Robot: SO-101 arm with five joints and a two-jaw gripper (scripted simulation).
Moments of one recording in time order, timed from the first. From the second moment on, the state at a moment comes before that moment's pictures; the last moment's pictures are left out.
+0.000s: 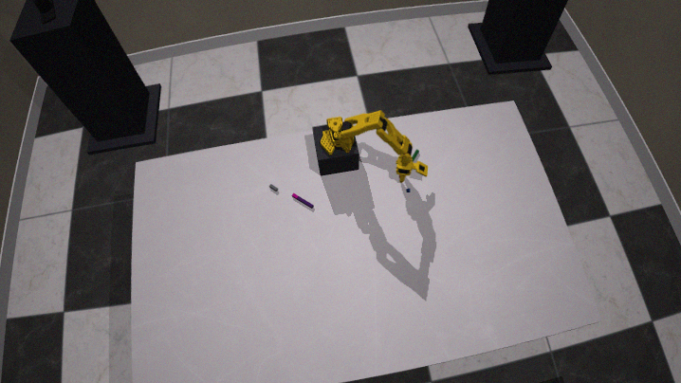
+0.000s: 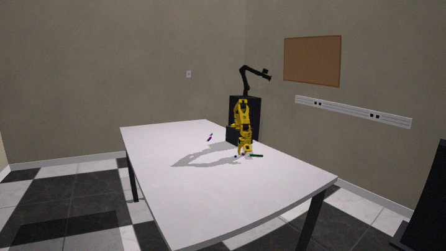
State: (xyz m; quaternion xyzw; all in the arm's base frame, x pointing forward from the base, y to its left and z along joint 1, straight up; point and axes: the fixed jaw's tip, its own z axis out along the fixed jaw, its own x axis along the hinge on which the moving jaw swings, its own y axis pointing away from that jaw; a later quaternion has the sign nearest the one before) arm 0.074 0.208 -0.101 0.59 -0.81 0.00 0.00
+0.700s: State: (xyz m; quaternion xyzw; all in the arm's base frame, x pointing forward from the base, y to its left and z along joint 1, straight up) arm 0.074 0.208 -0.101 0.59 -0.81 0.00 0.00
